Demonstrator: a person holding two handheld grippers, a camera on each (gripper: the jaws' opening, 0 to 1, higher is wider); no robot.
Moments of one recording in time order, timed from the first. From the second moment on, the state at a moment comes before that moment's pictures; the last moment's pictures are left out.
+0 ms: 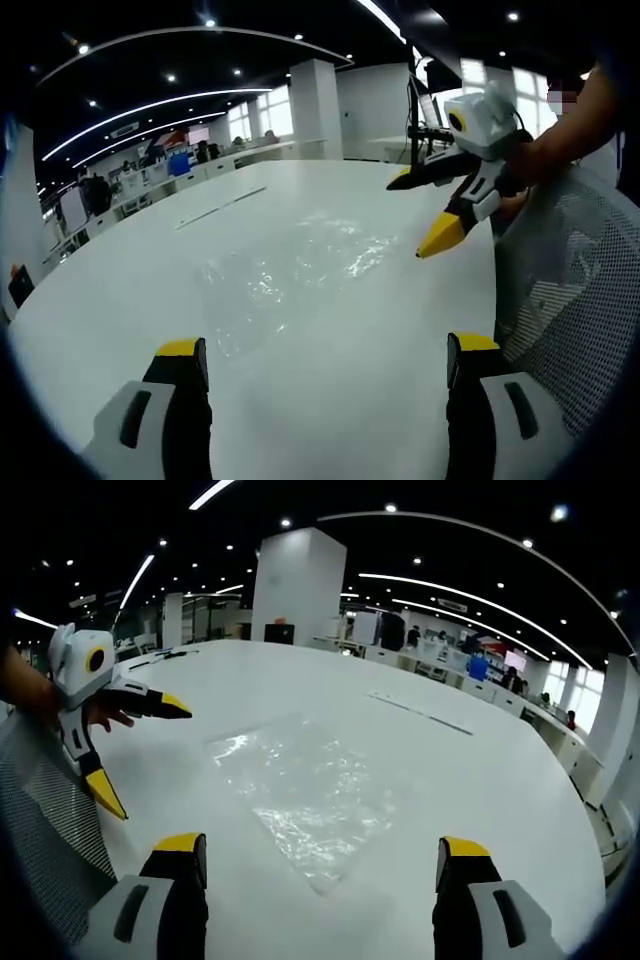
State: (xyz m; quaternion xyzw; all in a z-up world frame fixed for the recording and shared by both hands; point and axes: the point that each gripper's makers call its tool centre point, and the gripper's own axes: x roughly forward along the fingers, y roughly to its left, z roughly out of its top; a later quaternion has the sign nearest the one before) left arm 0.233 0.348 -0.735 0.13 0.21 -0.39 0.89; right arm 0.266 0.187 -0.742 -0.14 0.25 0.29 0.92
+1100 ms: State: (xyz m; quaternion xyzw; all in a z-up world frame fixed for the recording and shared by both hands) left arm 0.232 0.348 -0.735 0.13 0.21 -0.39 0.89; right arm 0.265 0.186 -0.742 -0.14 0.25 0.28 0.91
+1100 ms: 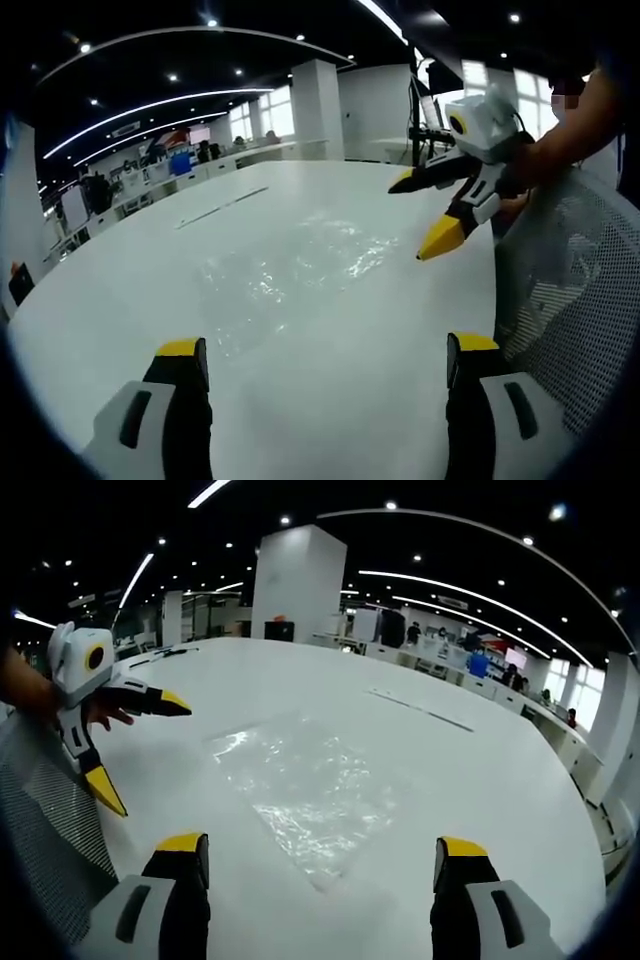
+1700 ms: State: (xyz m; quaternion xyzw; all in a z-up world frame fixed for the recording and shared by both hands) left arm 0.231 0.345 -0.737 0.12 0.21 -0.39 0.89; right arm 0.274 0.178 -0.738 -0.13 0.24 0.26 0.93
